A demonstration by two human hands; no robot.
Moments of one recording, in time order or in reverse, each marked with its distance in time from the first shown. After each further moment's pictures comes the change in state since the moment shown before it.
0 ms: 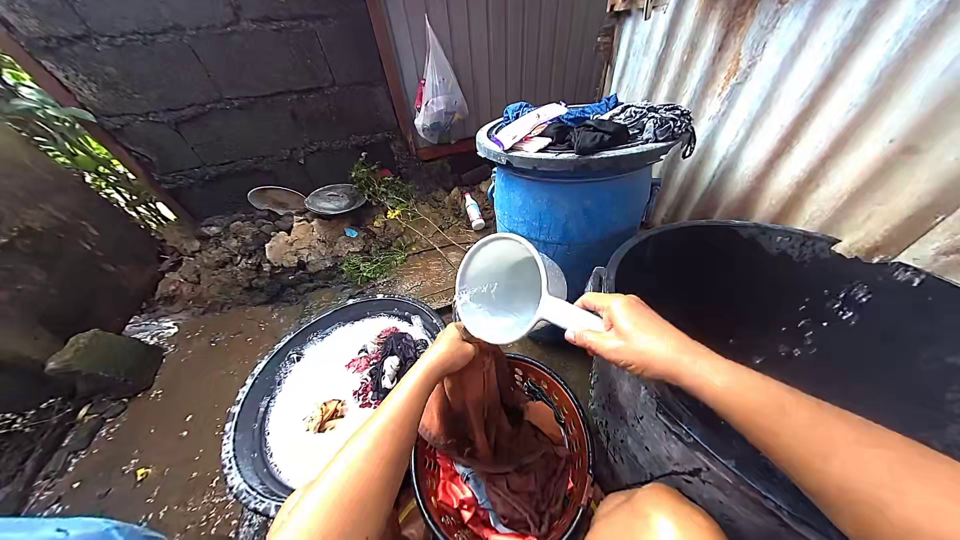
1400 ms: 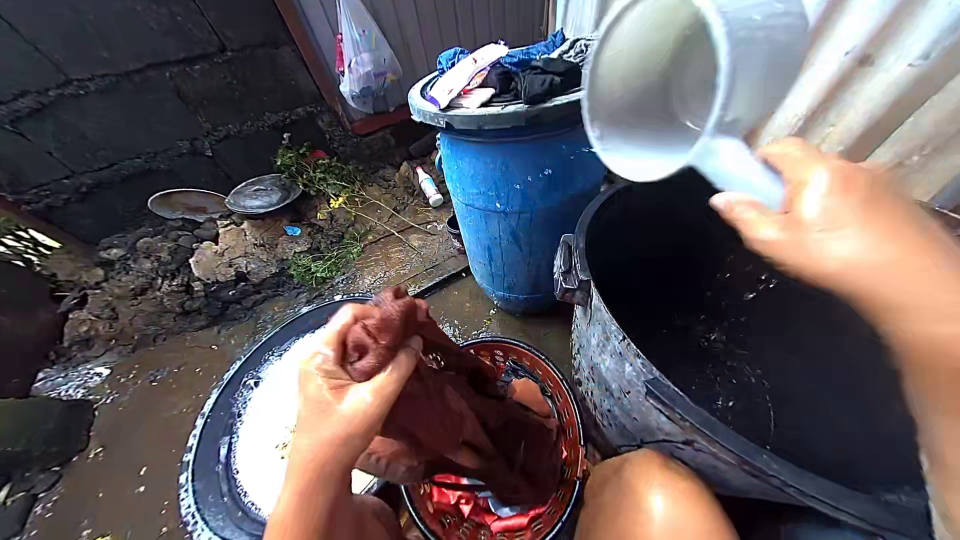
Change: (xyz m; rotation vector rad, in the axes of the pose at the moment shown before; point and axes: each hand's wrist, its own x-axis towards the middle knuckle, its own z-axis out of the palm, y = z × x) left_hand -0.094 0.036 -0.031 -0.335 0.627 0.604; right_hand -0.053 0.060 -0.090 -0.372 0.686 0.228
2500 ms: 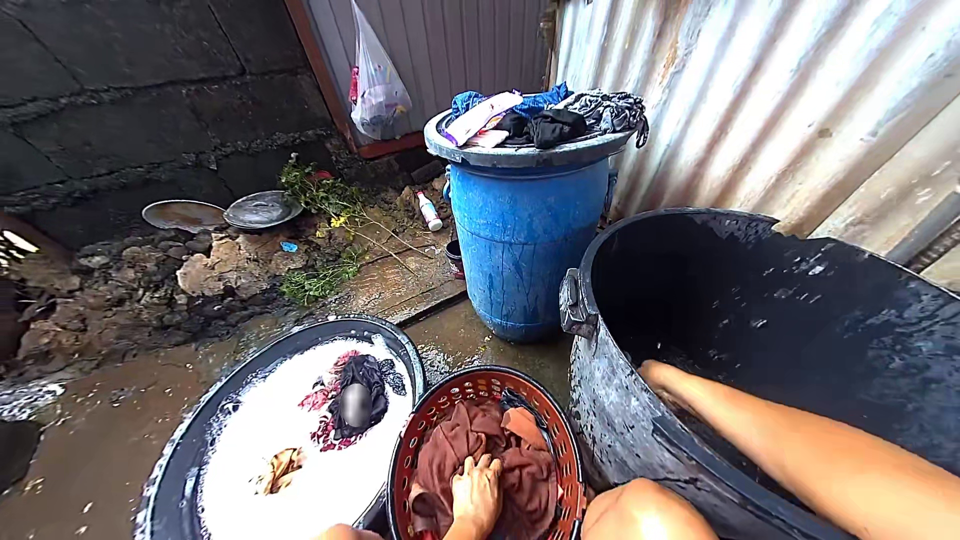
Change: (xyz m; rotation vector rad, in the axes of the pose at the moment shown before) left_hand -0.167 -0.175 0.147 0.813 -1.142 -0.597; right_hand -0.026 0.033 0.181 0.172 -0.972 0.770
